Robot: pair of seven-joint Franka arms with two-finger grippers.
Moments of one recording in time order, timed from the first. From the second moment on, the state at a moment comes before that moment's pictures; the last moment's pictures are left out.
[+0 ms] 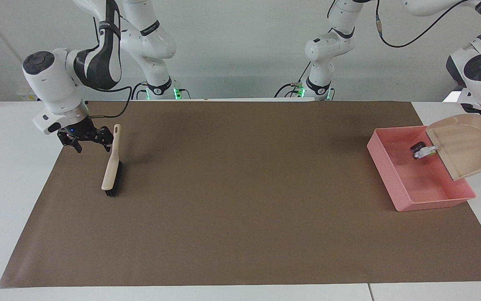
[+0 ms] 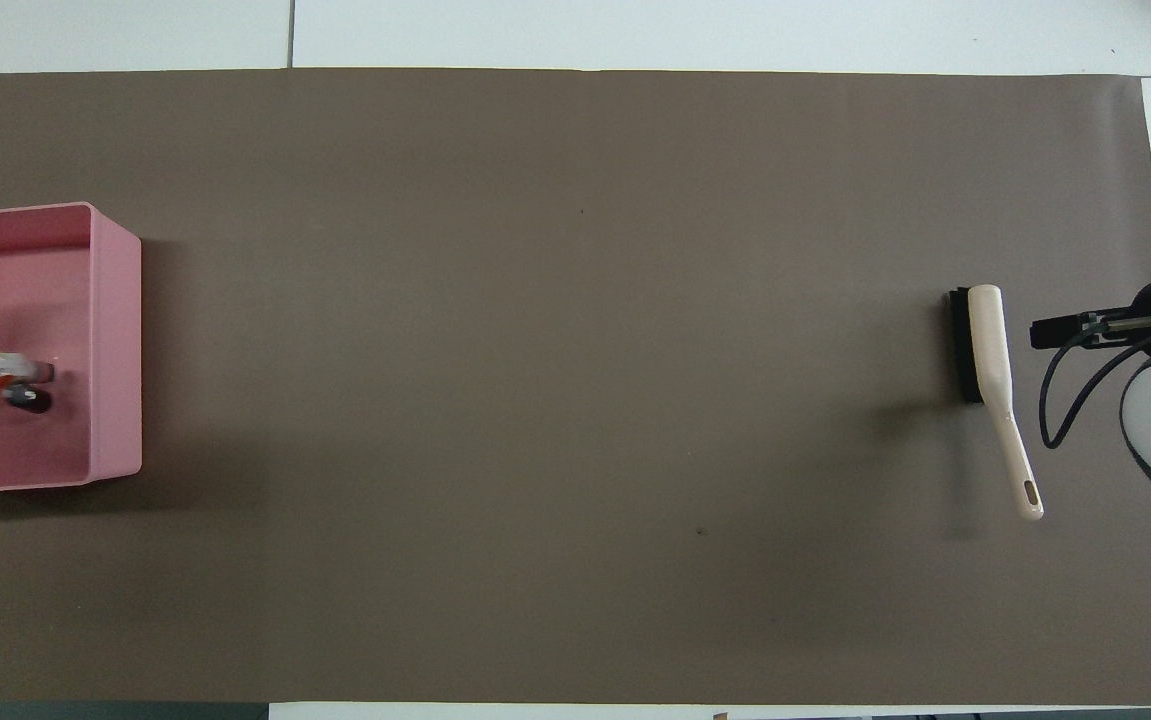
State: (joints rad) left arm 0.33 0.08 0.01 -1.84 1.06 2.13 1.52; right arm -0.23 -0.07 0.07 -2.03 -0.03 2.04 -0.18
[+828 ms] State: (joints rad) left arm 0.24 0.03 0.01 -1.84 1.37 2.01 1.42; right arm -0.17 -0.01 0.08 -1.60 -0.03 1.54 0.07
